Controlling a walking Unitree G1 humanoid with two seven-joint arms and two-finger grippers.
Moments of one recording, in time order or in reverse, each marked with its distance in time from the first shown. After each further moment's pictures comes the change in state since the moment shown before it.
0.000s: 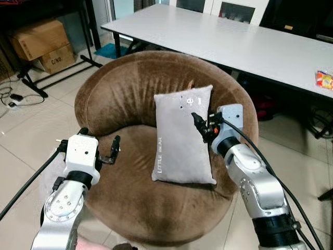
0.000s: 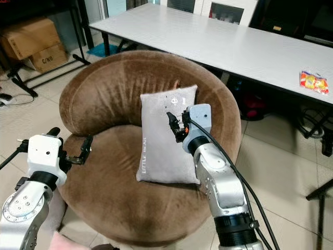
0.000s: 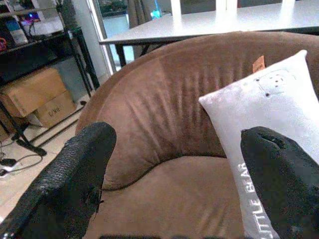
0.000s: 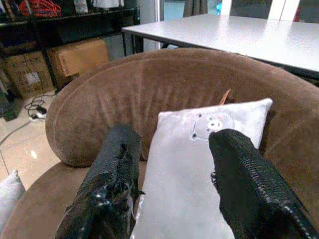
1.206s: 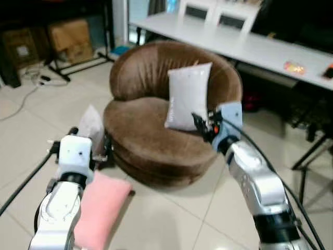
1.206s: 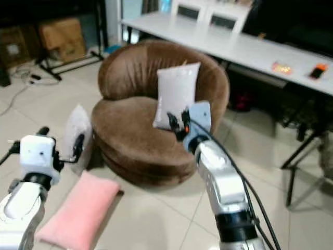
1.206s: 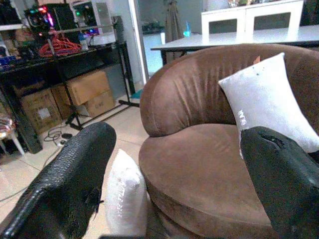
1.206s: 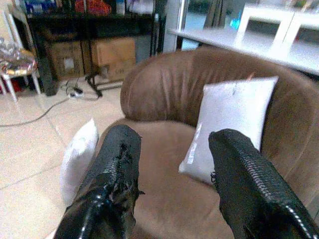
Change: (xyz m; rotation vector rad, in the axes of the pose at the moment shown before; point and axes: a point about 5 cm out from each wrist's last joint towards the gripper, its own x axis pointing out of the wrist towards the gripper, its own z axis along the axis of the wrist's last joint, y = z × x) left arm -0.003 0.010 -0.001 0.031 -0.011 0.088; right arm 0.005 -0.002 0.007 -0.030 0.000 0.014
